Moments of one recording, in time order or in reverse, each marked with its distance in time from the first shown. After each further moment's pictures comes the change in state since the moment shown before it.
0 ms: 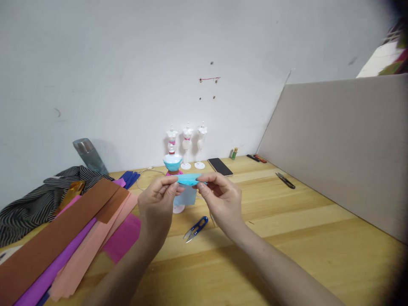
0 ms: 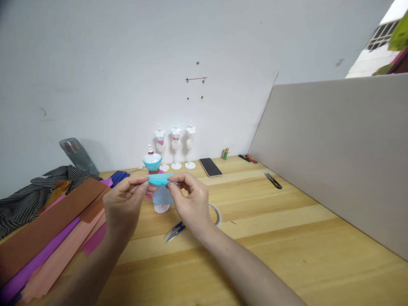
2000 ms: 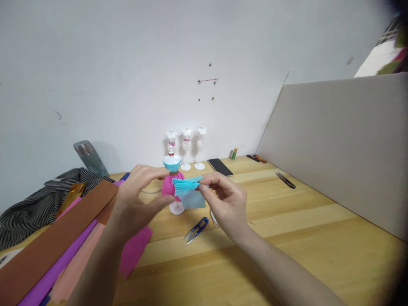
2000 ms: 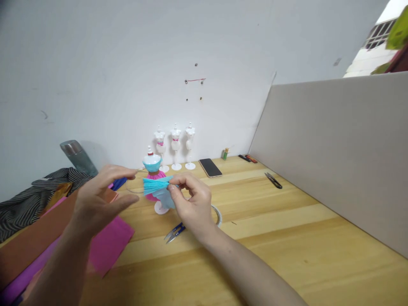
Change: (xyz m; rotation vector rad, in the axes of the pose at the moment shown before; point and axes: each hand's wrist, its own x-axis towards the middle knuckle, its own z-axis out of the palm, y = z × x) left_hand 0.035 0.026 -0.050 0.480 -0.383 0.584; right_hand 0.001 -0.011 -0.005 0.031 -0.020 -0.090
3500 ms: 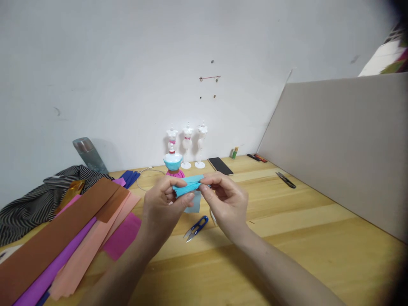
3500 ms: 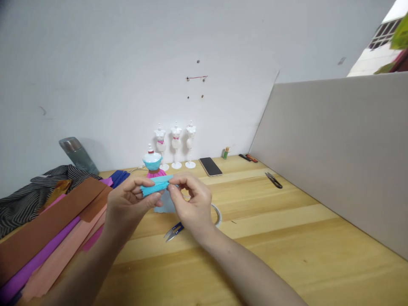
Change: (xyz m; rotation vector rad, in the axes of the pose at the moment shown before) left_hand -0.013 0.028 0.056 -0.682 0.122 -0.679; right_hand -0.004 0.002 0.003 0.039 0.039 -0.031
